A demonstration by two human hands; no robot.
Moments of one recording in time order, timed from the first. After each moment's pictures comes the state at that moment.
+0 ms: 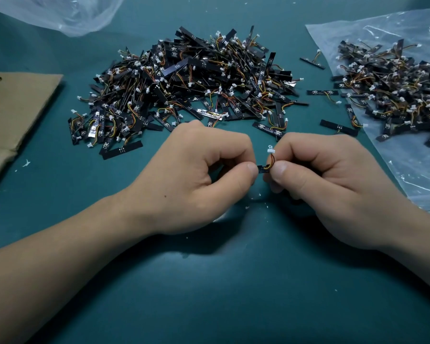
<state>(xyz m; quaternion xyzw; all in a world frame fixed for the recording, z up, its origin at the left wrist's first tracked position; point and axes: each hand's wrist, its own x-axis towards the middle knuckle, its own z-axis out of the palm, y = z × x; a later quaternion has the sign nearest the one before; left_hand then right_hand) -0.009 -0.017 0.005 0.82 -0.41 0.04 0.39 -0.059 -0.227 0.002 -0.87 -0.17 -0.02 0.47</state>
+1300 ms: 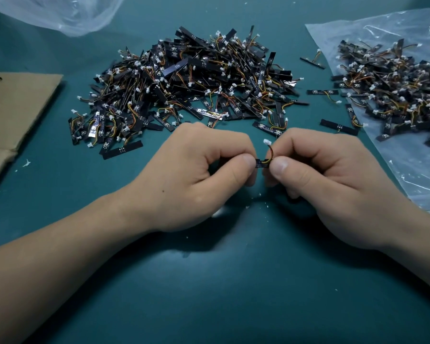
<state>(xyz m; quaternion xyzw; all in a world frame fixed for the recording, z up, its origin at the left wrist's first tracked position) -0.005 -0.015 0.004 0.81 -0.41 -0.01 0.41 -0.059 -0.225 0.002 -0.85 -0.18 -0.02 0.49</state>
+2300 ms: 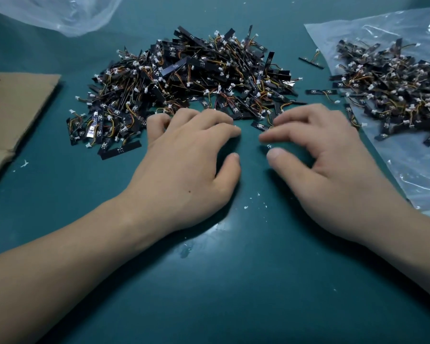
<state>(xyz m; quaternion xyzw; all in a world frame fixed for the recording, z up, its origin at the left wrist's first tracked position) -0.005 -0.022 -0.010 0.94 -0.27 0.10 0.17 -0.051 -0.226 -0.010 -0.94 -0.07 -0.13 0.29</state>
